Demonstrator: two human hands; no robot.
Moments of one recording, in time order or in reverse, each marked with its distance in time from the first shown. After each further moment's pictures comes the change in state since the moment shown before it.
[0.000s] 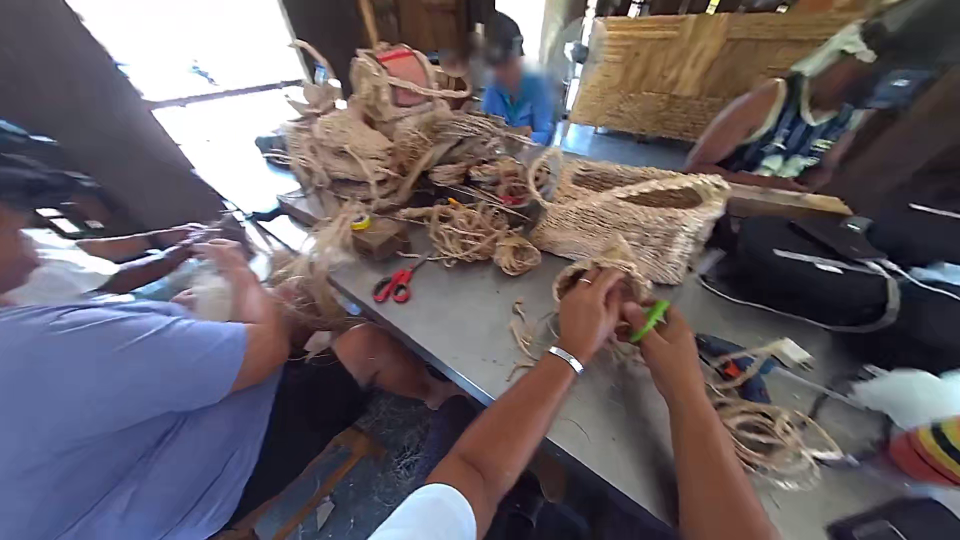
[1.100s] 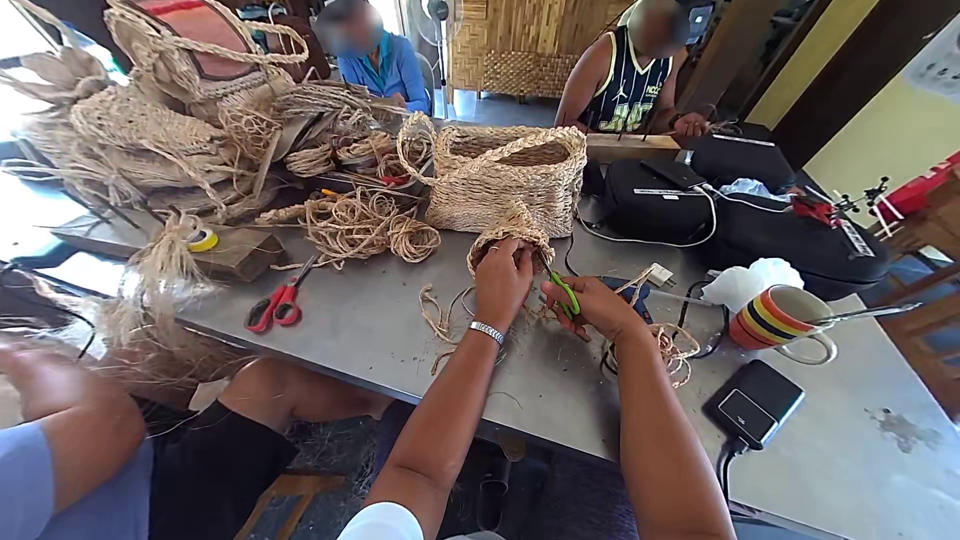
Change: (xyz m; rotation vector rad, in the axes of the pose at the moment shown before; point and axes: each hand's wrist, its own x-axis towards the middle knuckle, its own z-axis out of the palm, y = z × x) left_hand 0.000 0.015 -0.003 0.012 -0.158 -0.012; right_hand 0.004 -0.005 -0.059 -0.087 -0.386 0.340
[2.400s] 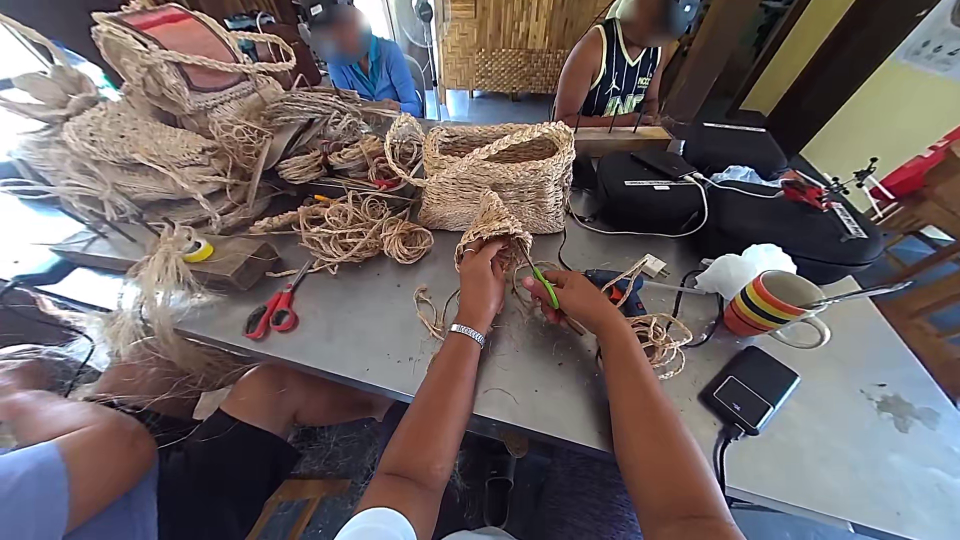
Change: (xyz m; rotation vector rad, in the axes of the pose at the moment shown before) left_hand -0.006 -0.019 -0.007 -0.017 -0.035 -0.024; right_hand 0.009 0.002 0.015 -0.047 0.080 -0.010
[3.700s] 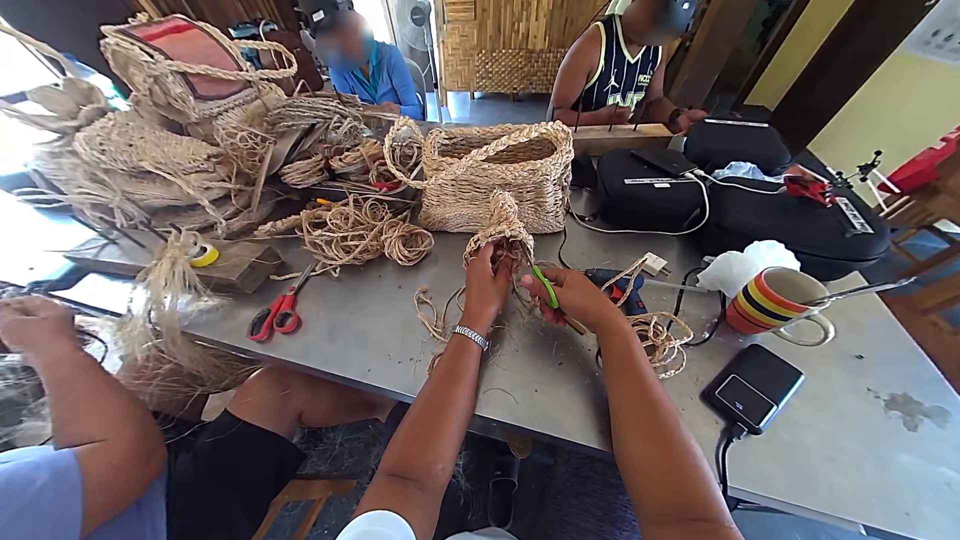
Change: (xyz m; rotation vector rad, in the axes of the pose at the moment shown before) left_hand -0.003 -0.006 0.007 -0.233 -0.120 -0.155; right_hand -0.004 -0.004 0.001 0.029 -0.008 -0.018
